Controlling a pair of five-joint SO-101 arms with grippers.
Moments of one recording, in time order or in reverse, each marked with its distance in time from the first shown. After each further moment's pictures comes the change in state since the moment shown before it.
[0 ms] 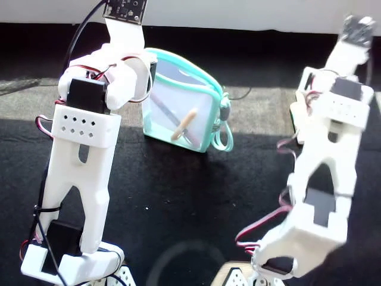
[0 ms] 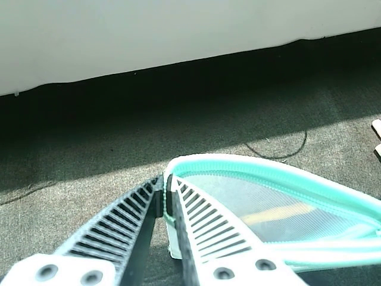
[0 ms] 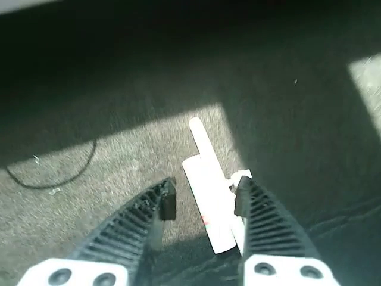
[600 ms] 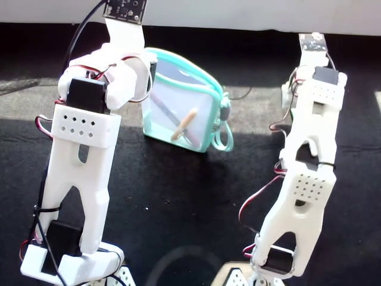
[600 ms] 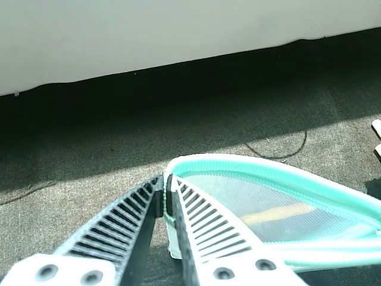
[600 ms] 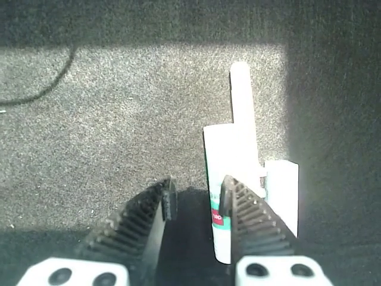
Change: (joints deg) left arm 0.0 0.0 0.0 0.0 0.0; right arm -2.4 33.5 -37.7 20.7 13.6
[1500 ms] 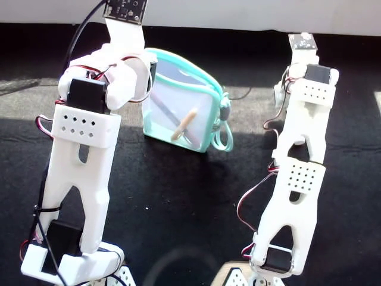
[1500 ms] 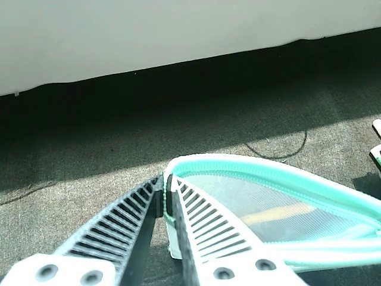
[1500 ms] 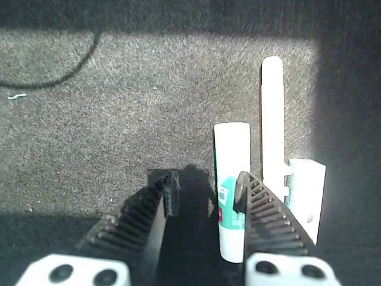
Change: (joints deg) left arm 0.0 0.0 0.0 0.0 0.0; right arm -1.9 11.3 -20.9 10.6 0.4
